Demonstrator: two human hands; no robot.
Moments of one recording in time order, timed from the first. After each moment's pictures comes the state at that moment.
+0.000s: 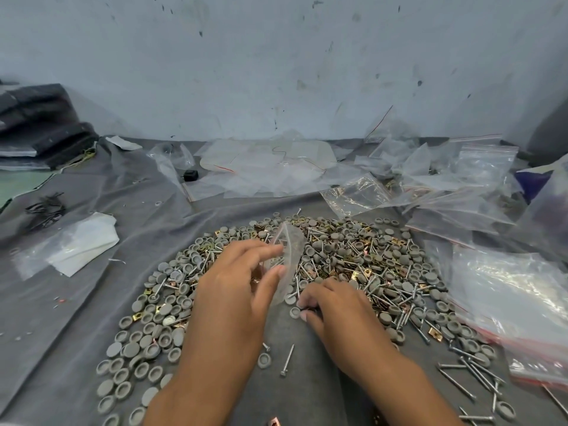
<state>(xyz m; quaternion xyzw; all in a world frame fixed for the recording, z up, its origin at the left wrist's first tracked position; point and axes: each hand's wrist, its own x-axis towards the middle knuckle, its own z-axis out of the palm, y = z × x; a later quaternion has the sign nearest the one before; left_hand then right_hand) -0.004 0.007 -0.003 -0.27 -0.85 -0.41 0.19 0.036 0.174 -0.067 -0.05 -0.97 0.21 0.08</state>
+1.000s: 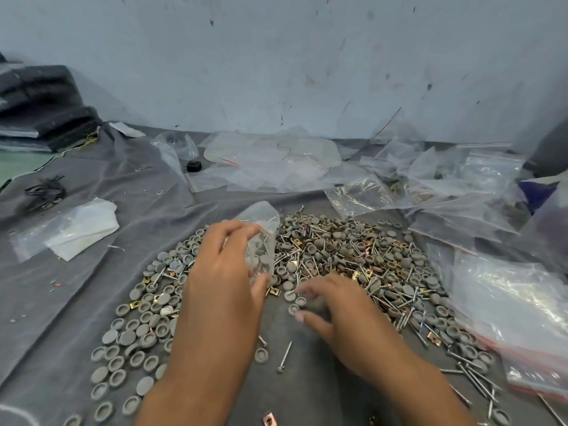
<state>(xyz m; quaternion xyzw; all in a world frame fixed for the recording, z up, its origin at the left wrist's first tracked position) 0.001 0.004 0.003 -0.19 -0.90 -0.34 0.19 0.039 0.183 -0.055 -0.02 -0.97 0.25 0.05</state>
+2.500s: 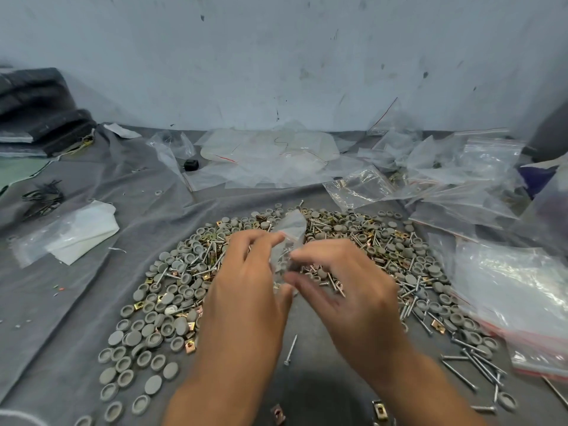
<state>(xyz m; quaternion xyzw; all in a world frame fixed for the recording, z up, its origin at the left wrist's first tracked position) 0.007 0.016 -0.005 -0.23 -0.88 -0.37 0.17 0.040 0.156 -0.030 0.14 -0.82 0.30 0.46</state>
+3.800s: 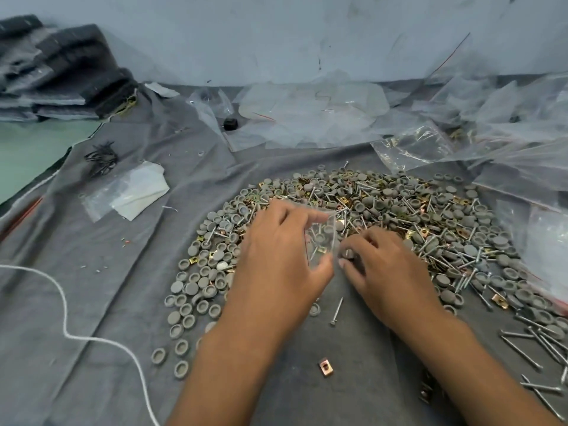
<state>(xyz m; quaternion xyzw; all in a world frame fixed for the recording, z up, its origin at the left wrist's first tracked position) -0.003 -0.005 -0.004 -0.26 -0.90 -0.32 0.13 0.027 0.169 -0.075 -0.05 -0.98 0.11 0.15</state>
